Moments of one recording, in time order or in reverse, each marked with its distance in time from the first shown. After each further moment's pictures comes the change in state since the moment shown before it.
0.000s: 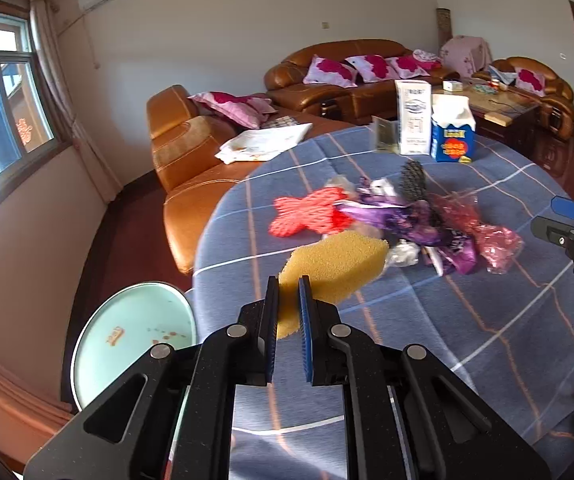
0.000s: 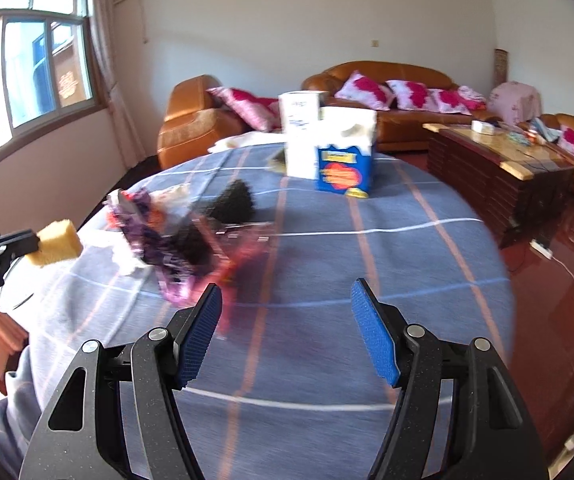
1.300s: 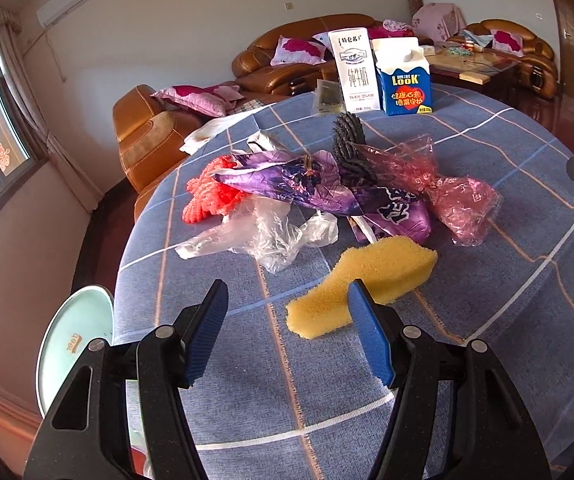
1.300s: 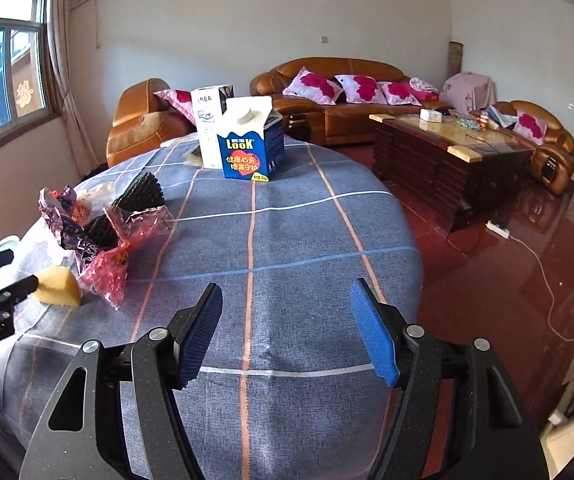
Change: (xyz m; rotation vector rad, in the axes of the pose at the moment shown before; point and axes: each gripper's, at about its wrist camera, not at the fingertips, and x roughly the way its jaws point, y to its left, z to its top) left arm 0.044 -0.089 -0.009 0.118 0.063 -0.042; right arm -0.023 -0.078 -0.028 0.075 -0.006 -0.175
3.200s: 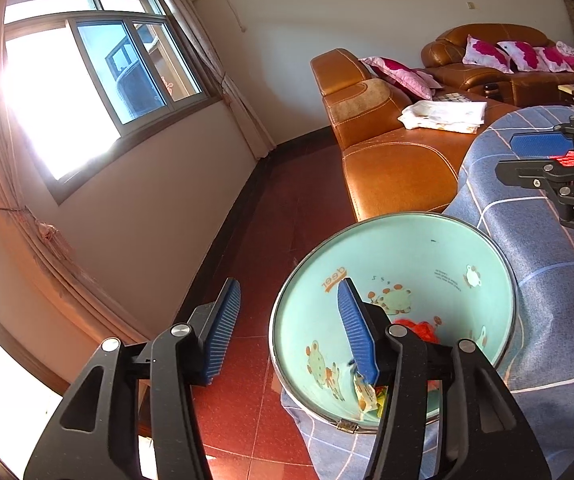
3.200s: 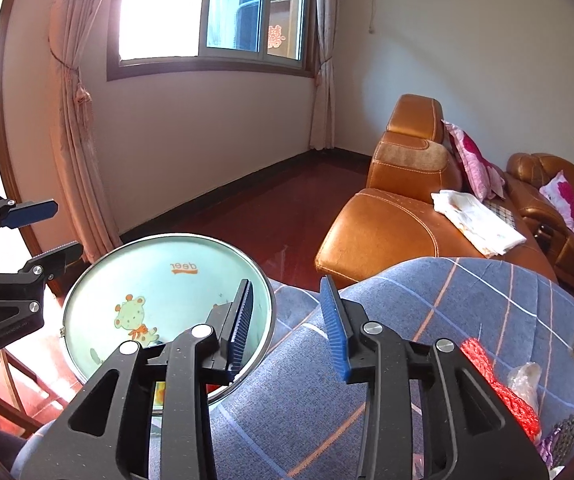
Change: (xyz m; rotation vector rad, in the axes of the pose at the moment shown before) left arm -0.032 0.253 -0.095 -0.294 0.060 0.563; right arm 0.088 0.409 0.067 -0.605 -0.057 0.691
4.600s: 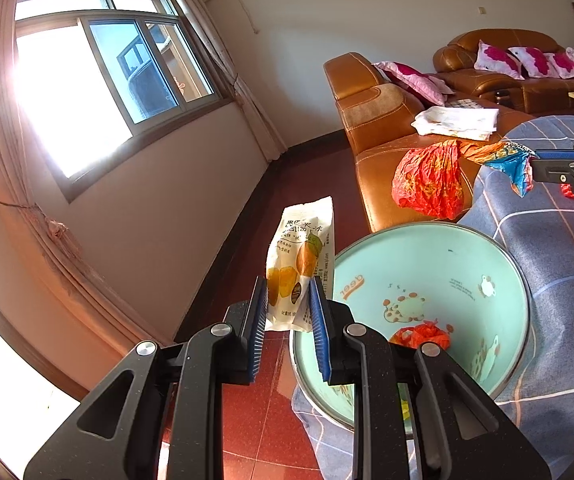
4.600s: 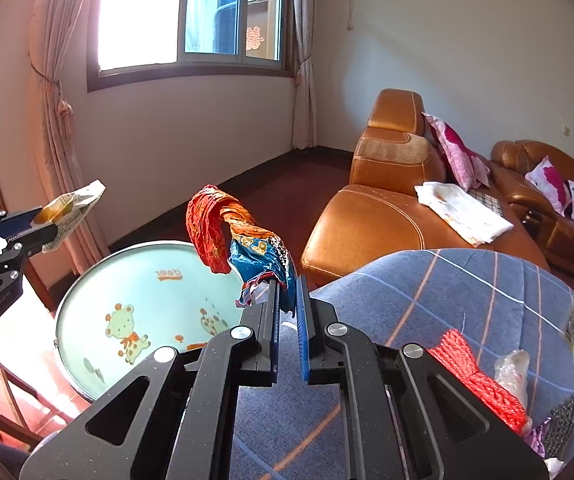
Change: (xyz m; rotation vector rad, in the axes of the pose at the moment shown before) left arm 0.000 0.011 0.004 -0.025 -0.009 0.037; right arm -0.005 -0.010 -0.003 0.061 0.002 -0.046
